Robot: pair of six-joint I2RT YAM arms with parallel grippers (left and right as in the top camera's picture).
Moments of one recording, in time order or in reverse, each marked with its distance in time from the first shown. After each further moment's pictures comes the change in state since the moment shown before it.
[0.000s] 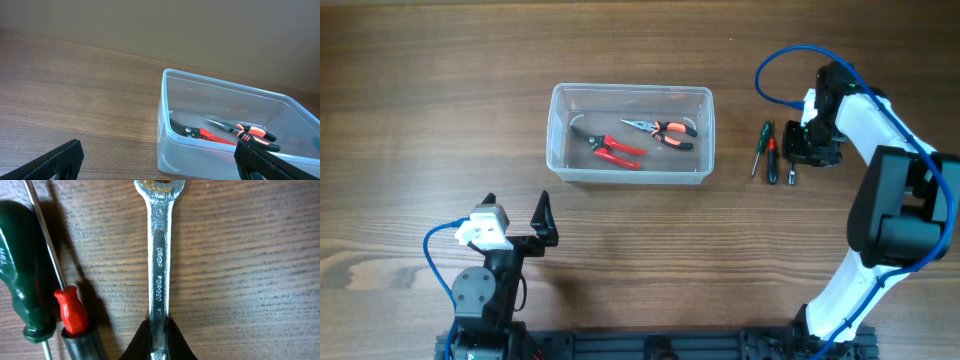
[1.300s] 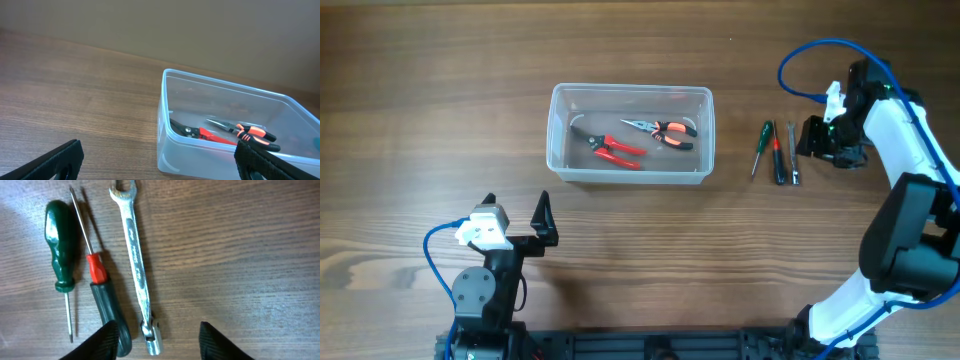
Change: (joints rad) left arm 0.000 0.000 0.000 0.000 0.000 0.000; right arm -0.079 -0.145 -0.013 -0.046 -0.064 -0.081
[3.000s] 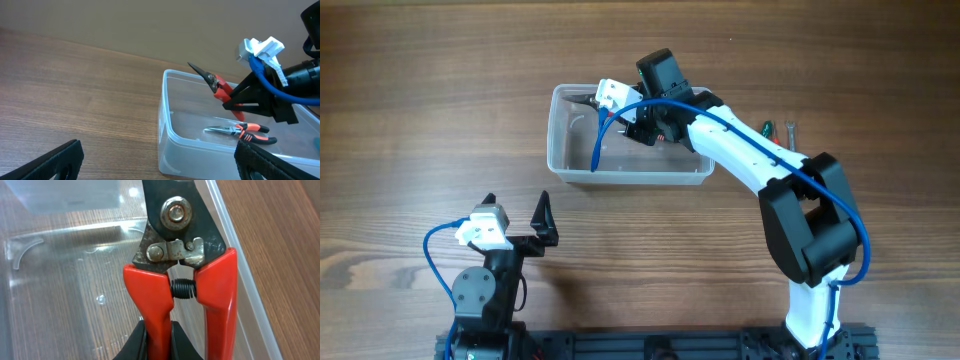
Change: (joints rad) left arm 0.000 0.000 0.000 0.000 0.000 0.000; right arm 0.755 0.177 0.150 0.592 -0.178 -0.702
